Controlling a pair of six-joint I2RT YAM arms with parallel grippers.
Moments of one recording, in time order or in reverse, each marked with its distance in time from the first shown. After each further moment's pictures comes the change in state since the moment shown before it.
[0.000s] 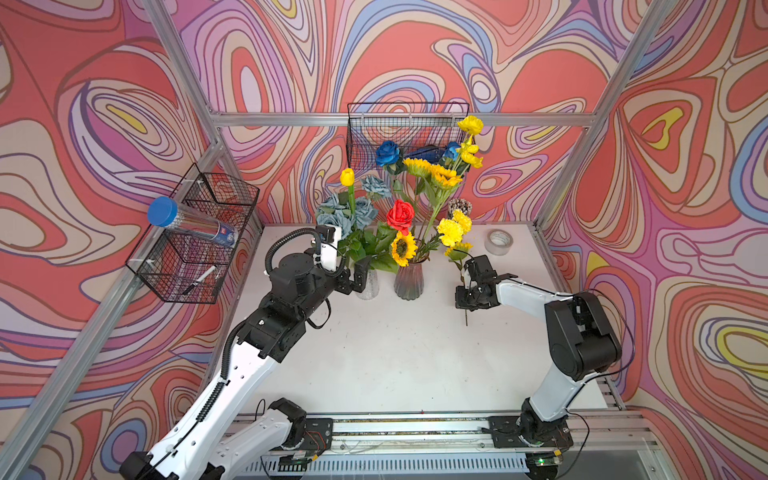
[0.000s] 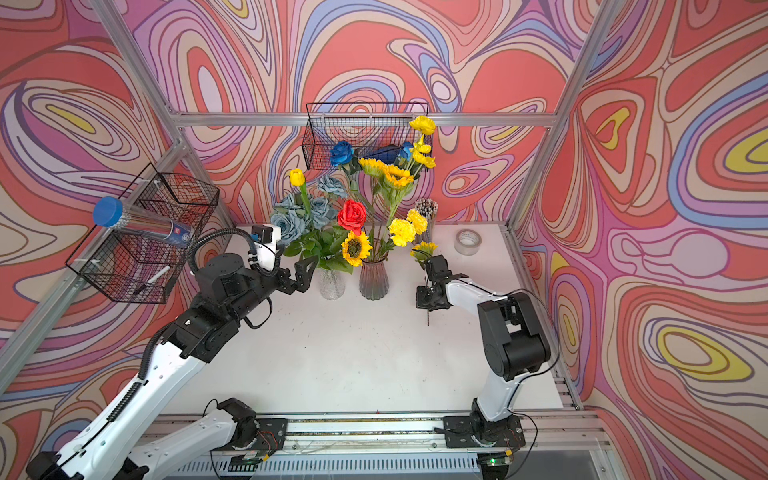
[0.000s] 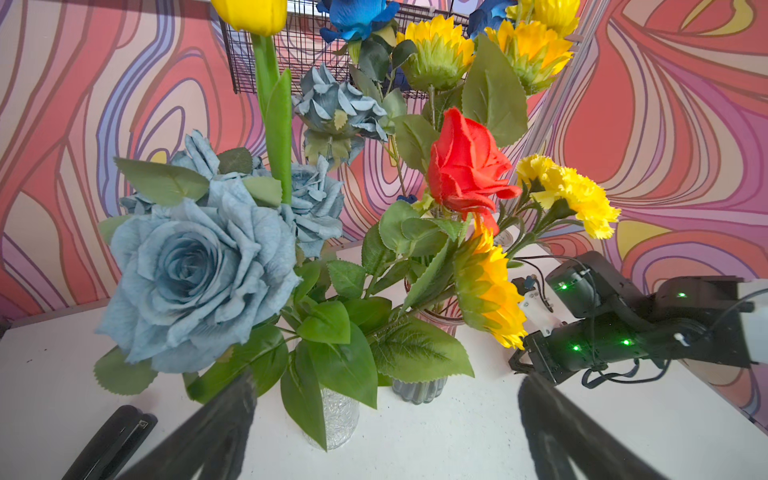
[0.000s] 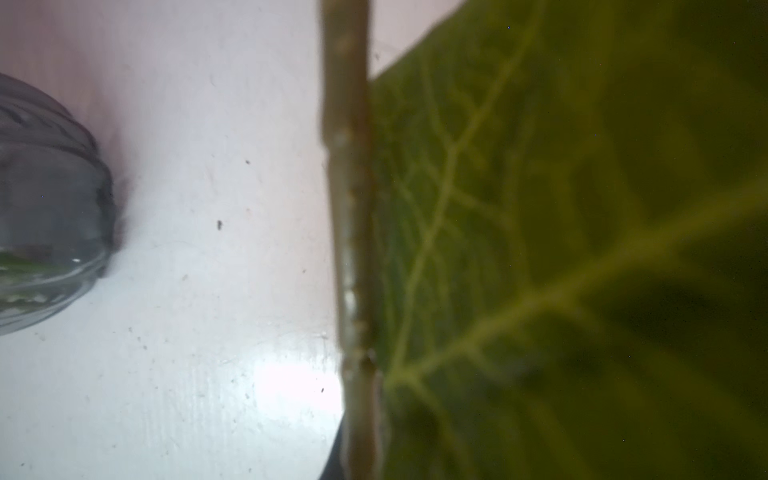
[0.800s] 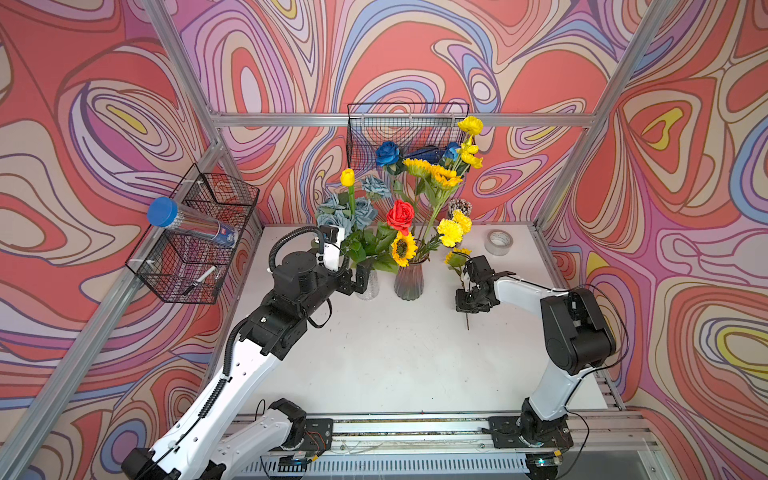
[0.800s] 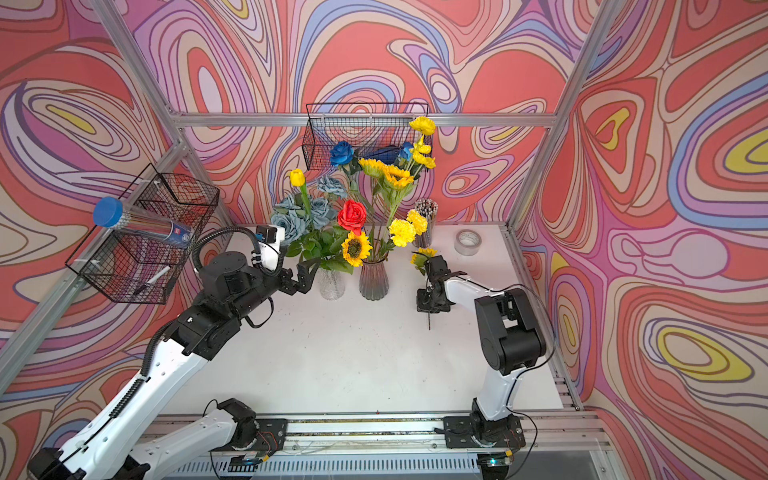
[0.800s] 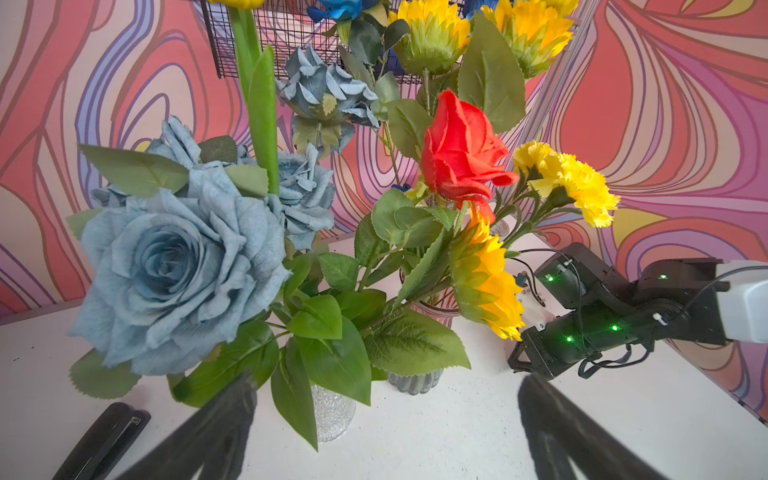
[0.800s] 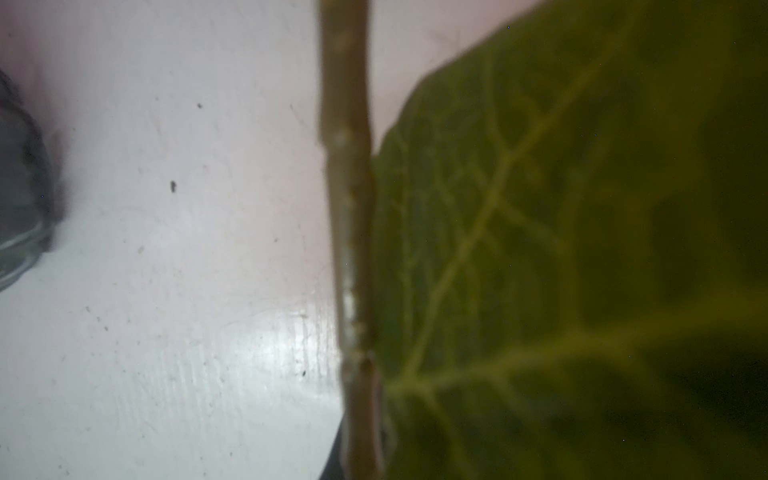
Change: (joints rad) left arm 0.000 0.020 0.013 -0.022 0.018 0.003; right arm -0.006 0.021 0.035 -0.104 -0.017 -0.011
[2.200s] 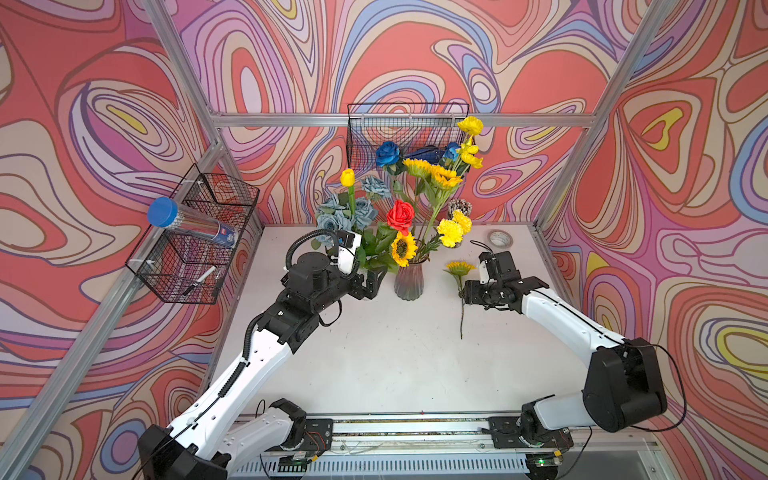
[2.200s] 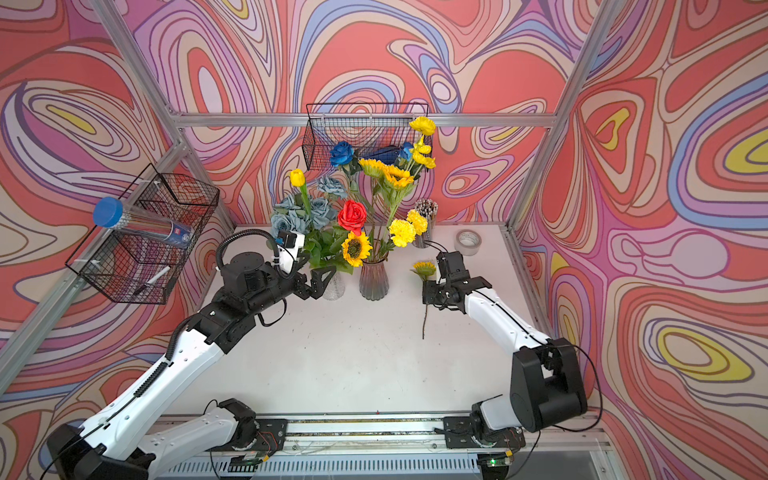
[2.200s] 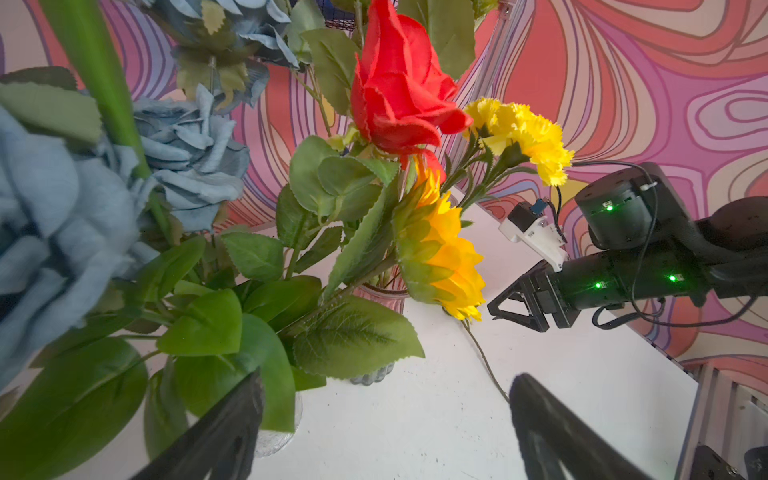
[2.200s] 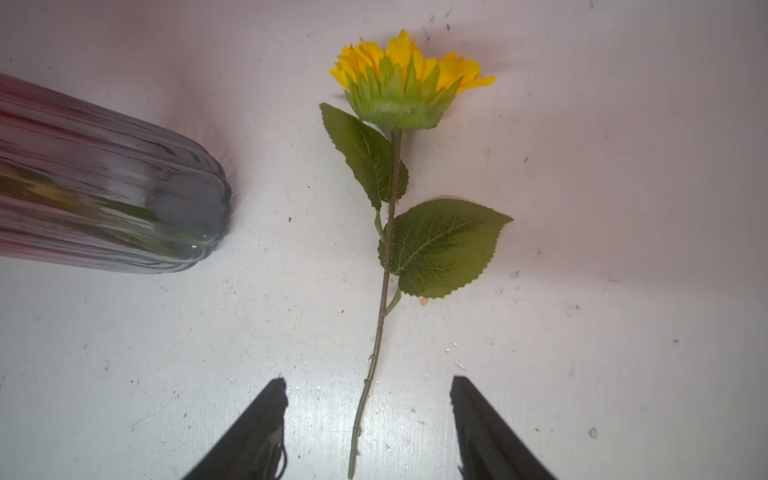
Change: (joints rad) left arm -0.002 0.086 -0.090 0.144 0.195 -0.019; right arm 0.000 -0.385 -0.091 0.003 0.071 -0.016
